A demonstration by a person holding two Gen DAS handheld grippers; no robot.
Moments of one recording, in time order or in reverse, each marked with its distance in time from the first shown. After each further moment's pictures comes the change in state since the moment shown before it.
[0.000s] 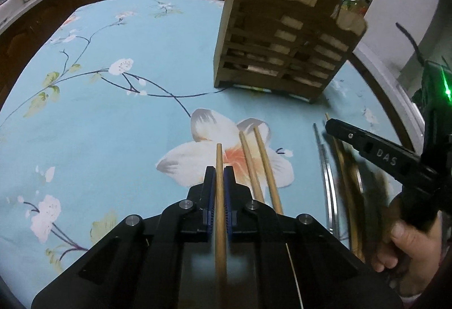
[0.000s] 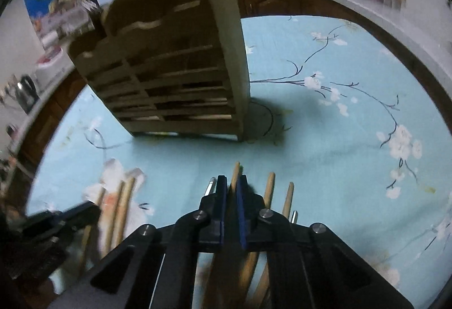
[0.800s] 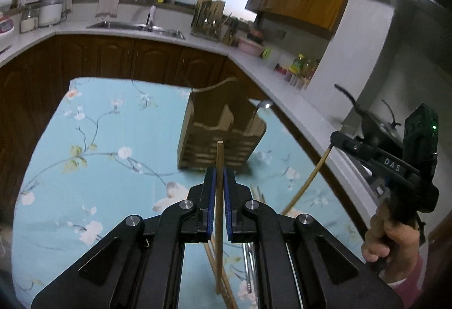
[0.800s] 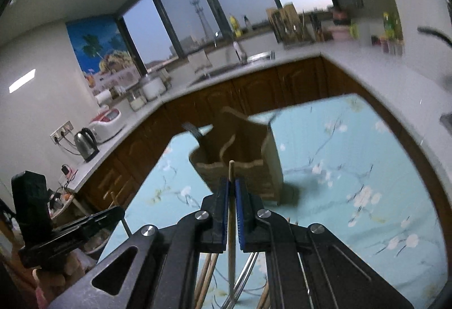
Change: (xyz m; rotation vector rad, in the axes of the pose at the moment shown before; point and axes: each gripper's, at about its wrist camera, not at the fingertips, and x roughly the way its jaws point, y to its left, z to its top) left arm -0.171 -0.012 0.024 0.013 -0.318 -0.182; right arm -0.180 0.007 0.025 0.002 -0.340 0.222
